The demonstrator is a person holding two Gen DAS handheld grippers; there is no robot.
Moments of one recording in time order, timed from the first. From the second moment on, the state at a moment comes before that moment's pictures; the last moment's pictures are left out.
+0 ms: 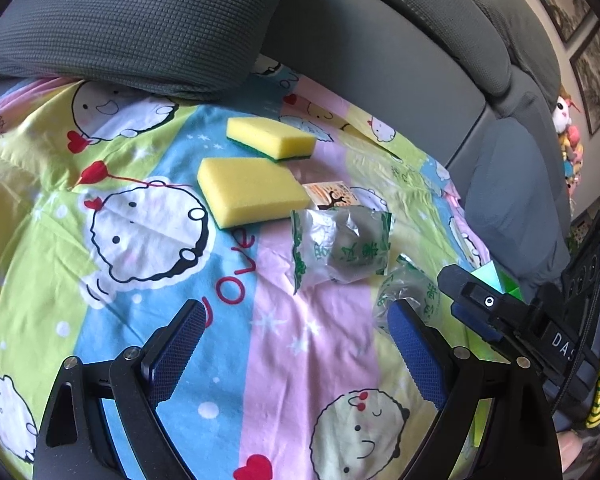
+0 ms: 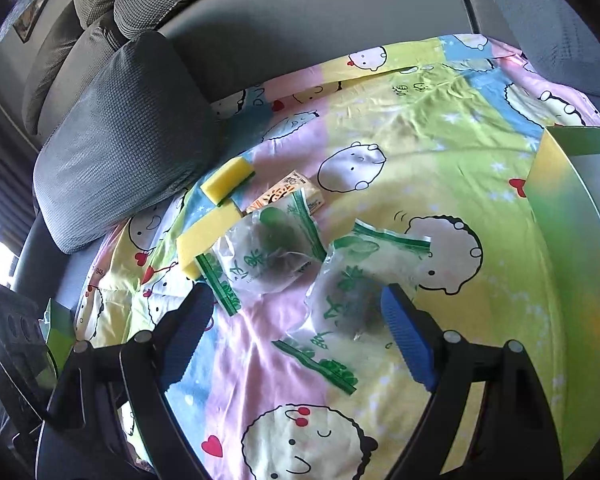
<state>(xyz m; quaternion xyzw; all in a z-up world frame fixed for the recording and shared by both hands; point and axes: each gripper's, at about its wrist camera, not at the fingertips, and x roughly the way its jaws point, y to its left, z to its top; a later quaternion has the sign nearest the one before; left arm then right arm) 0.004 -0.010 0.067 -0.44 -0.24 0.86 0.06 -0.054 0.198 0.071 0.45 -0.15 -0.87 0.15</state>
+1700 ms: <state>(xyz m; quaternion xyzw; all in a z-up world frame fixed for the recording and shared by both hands) -0.009 0.025 0.047 -0.46 -0.28 0.83 0.14 -0.077 0.224 0.047 0.50 -0.19 -0.83 0.13</state>
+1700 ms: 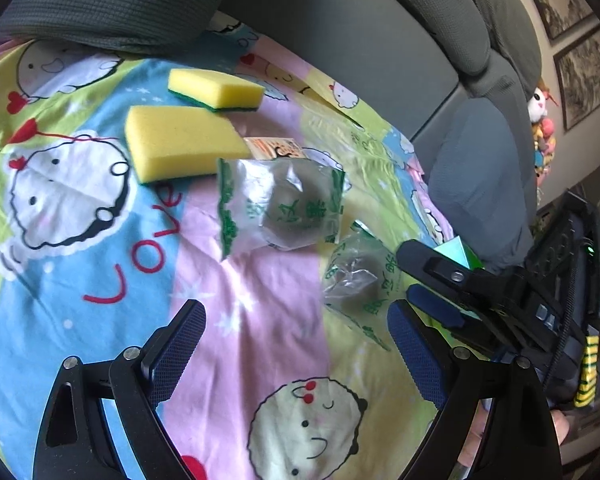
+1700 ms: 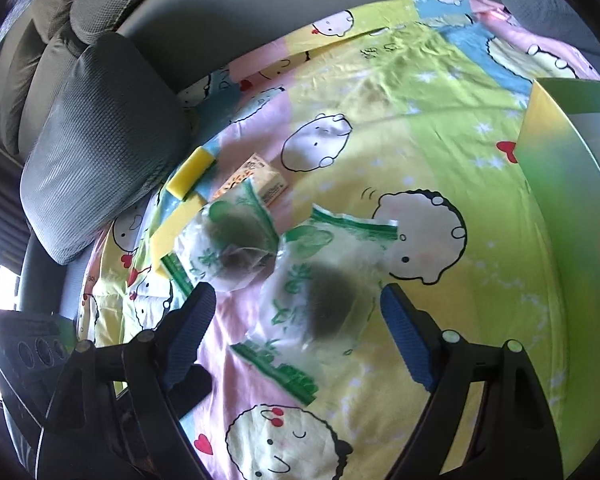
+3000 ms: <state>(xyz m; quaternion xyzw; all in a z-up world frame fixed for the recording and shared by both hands) -0.033 0.089 0.060 -0.44 -0.17 0.83 0.29 -0.065 0.212 0.063 0.48 -0.20 -0.83 0.19</state>
